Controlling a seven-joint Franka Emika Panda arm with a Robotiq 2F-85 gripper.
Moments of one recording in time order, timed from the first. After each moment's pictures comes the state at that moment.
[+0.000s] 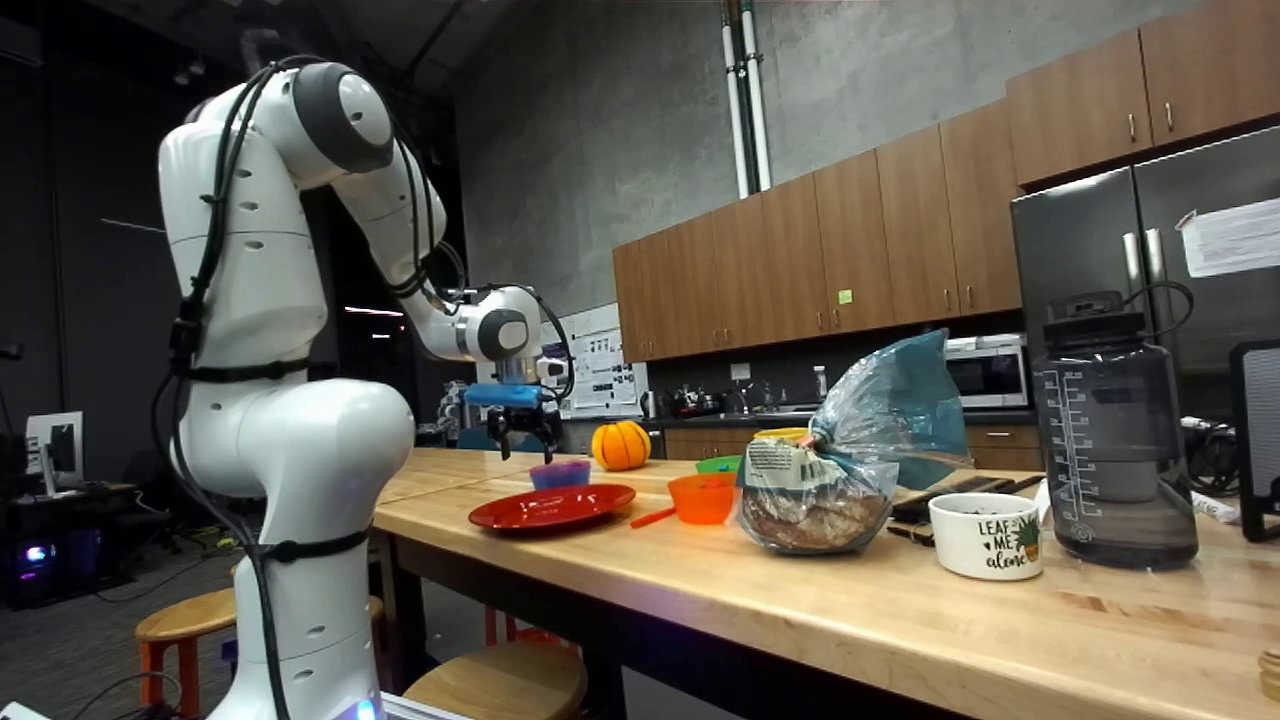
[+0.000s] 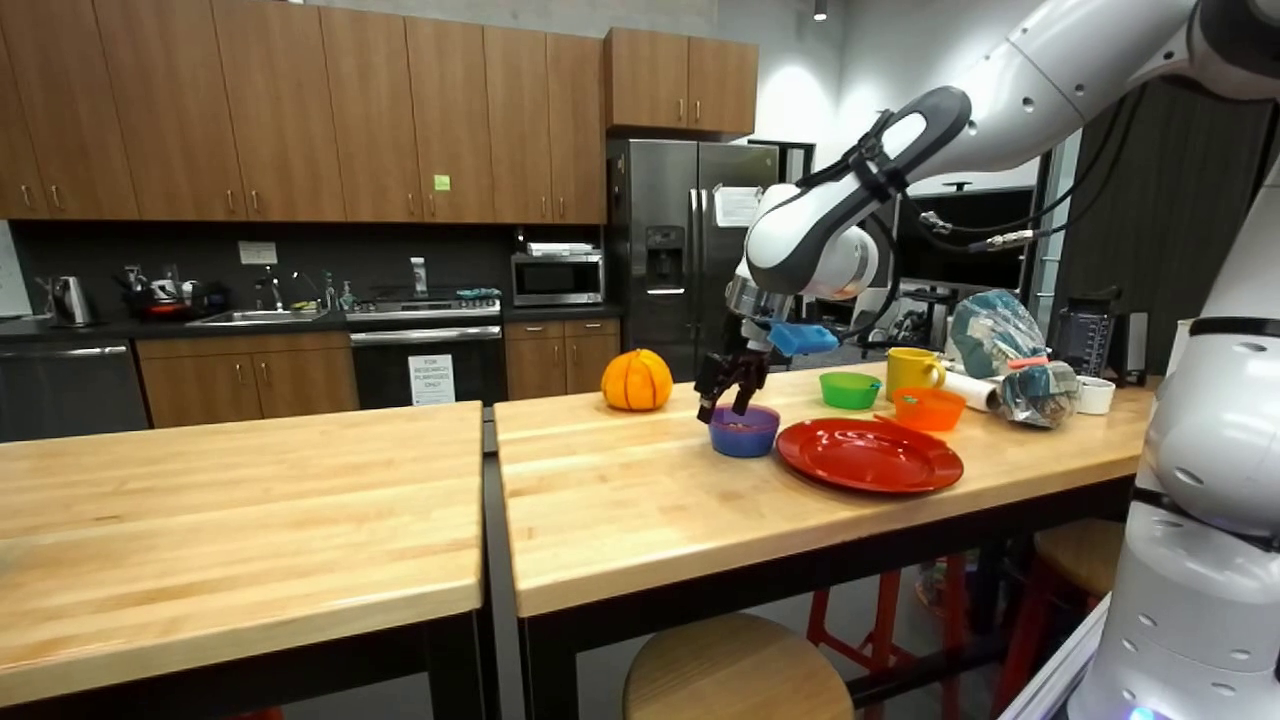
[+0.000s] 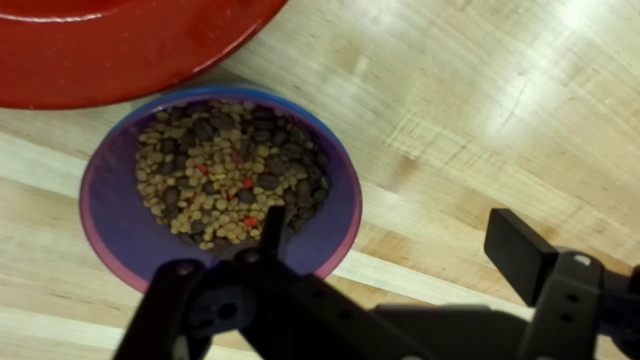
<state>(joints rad) 0.16 -0.18 0.05 -2.46 0.25 2.52 -0.17</state>
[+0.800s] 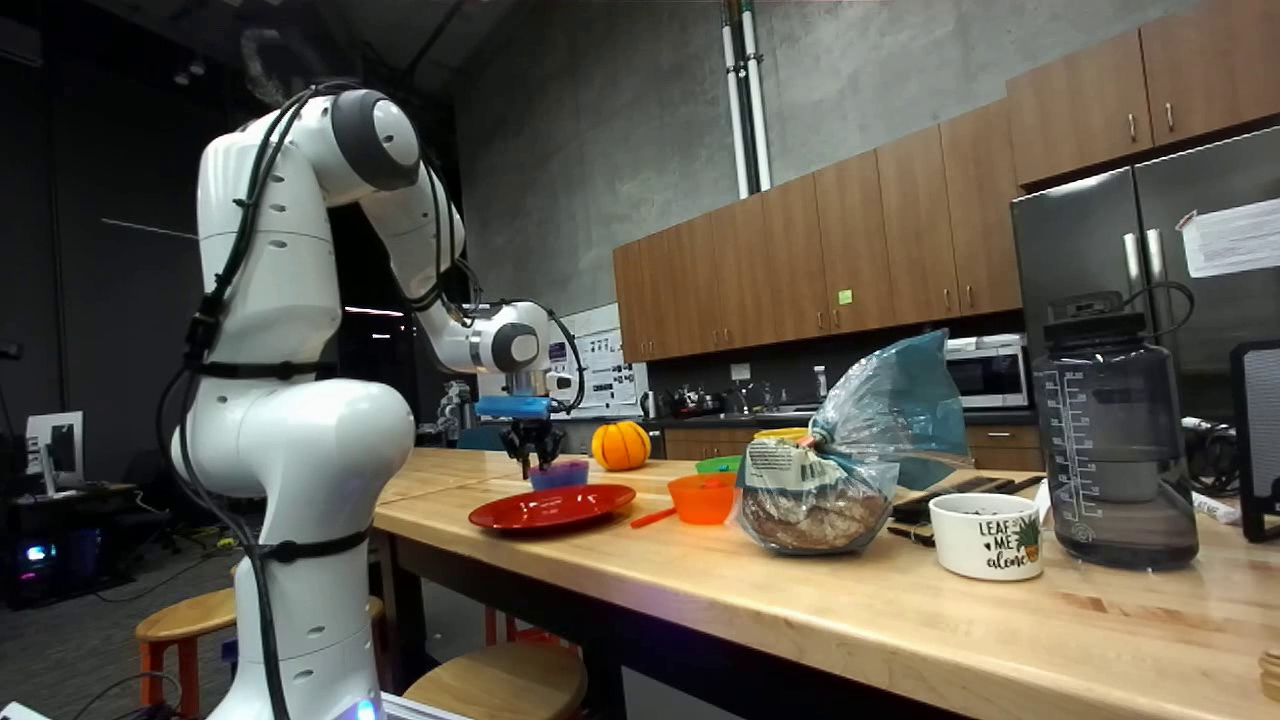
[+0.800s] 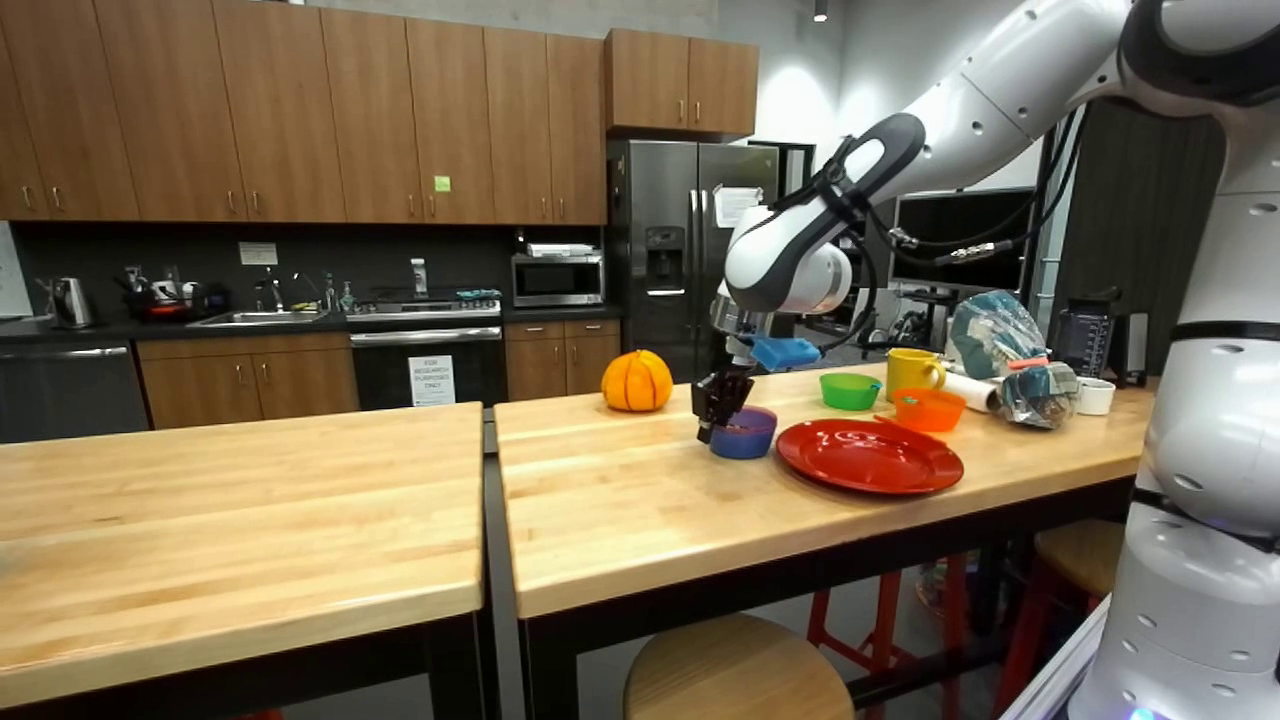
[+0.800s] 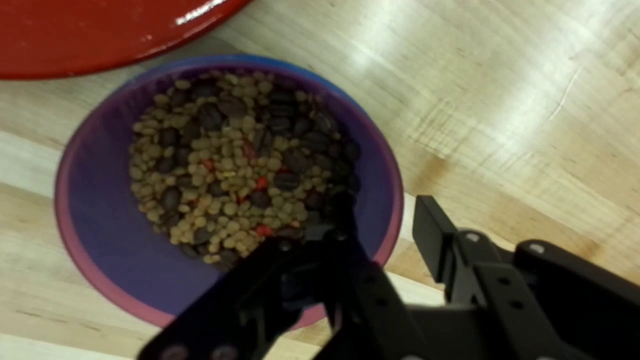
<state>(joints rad) 0.15 -0.06 0.05 -2.38 0.22 2.51 -0.17</state>
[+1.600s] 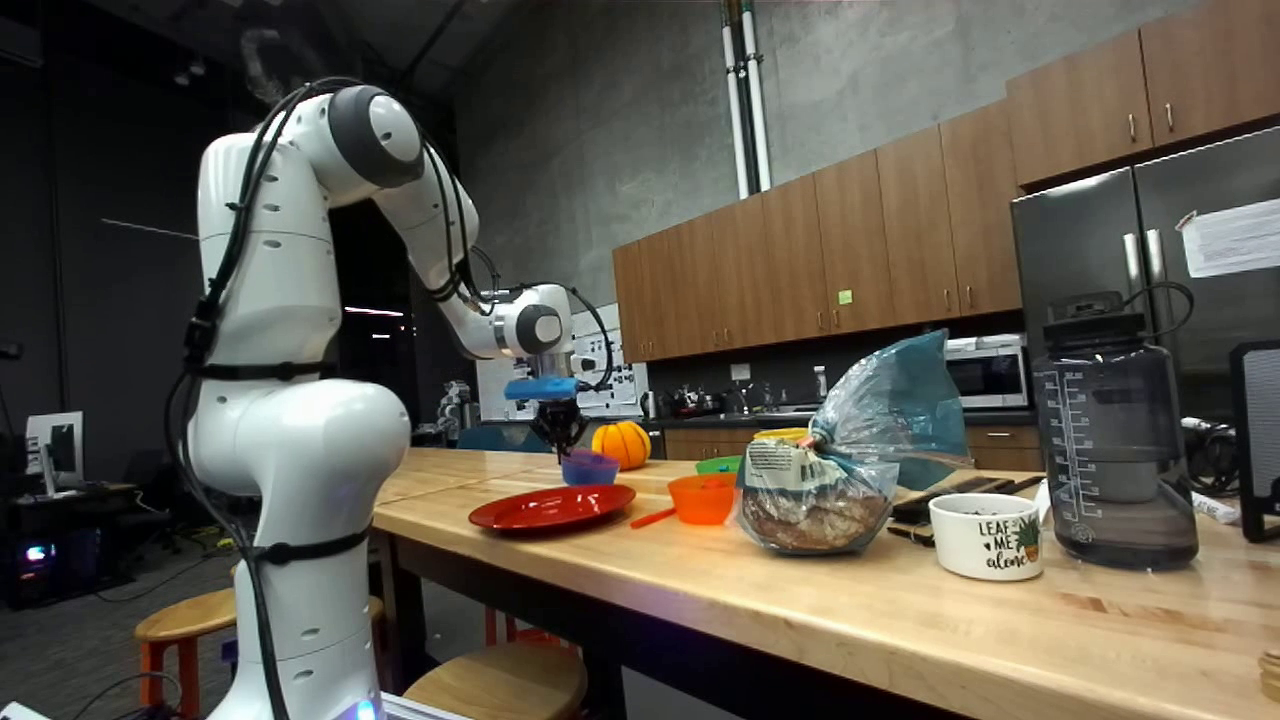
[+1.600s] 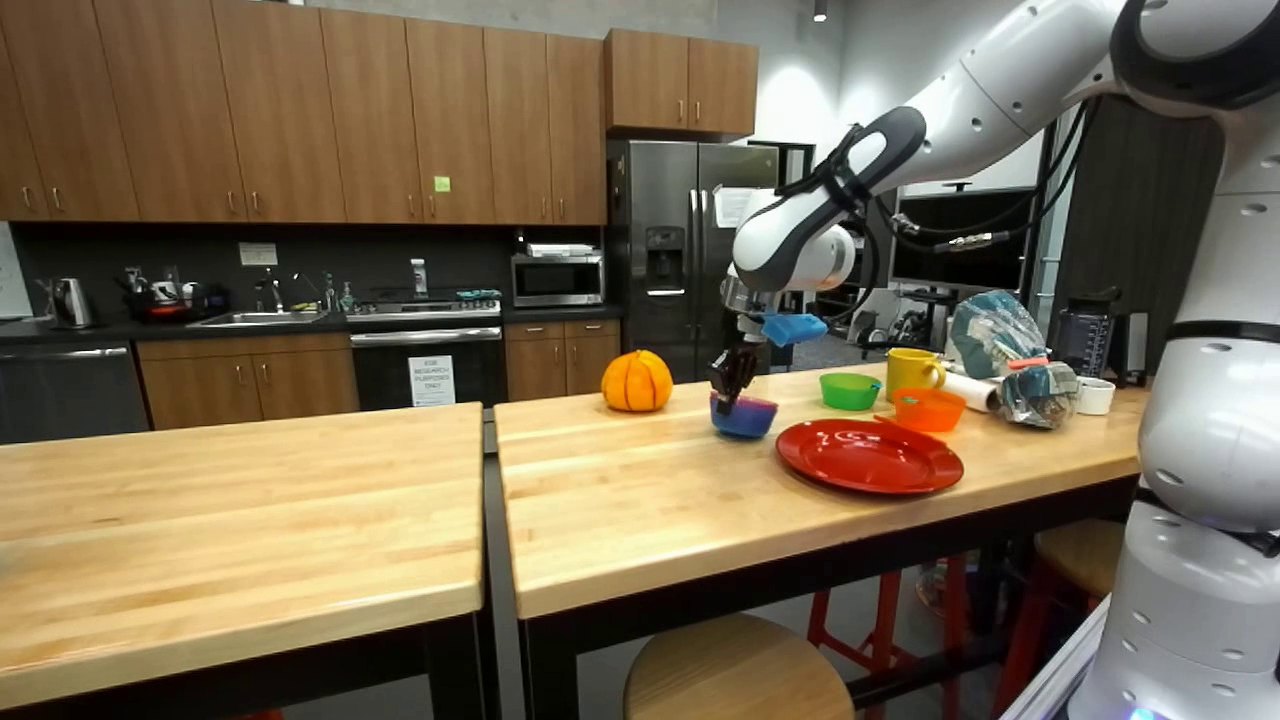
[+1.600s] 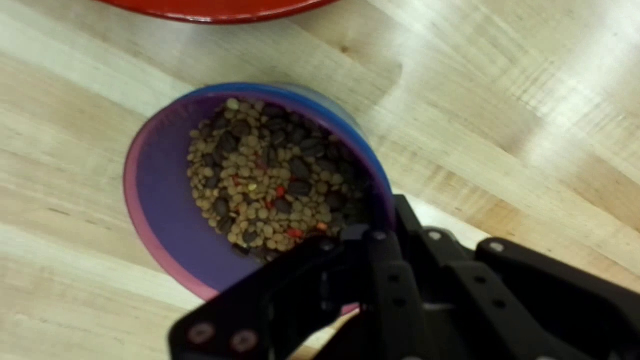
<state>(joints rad) 0.07 -0.05 0.03 -2.30 0.12 2.43 -0.20</state>
